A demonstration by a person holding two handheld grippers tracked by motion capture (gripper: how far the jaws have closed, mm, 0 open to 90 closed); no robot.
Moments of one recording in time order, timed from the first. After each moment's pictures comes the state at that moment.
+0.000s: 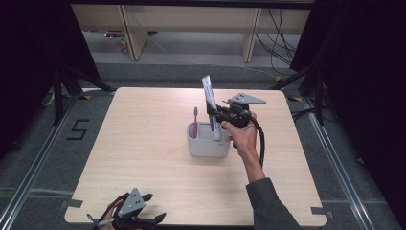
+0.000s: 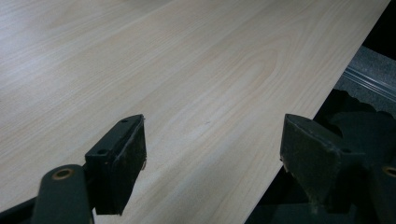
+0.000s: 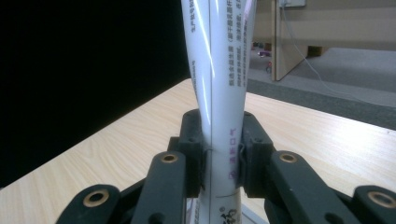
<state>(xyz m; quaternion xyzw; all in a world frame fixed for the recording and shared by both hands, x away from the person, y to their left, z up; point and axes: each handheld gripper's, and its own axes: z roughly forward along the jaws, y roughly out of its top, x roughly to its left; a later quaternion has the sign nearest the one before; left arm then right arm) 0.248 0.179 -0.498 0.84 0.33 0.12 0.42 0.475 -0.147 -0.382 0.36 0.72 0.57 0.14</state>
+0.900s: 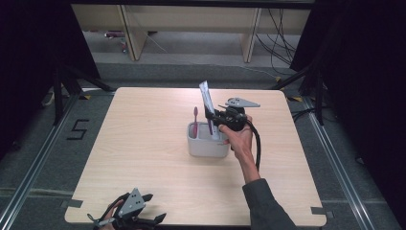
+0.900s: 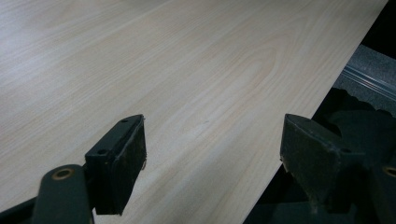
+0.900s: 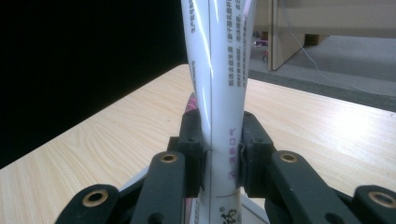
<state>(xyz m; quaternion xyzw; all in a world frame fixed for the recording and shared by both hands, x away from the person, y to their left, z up) 0.247 0.177 -0.500 0.83 0.33 0.12 0.43 0.483 -0.142 -0.406 0.37 0.73 0.56 0.14</state>
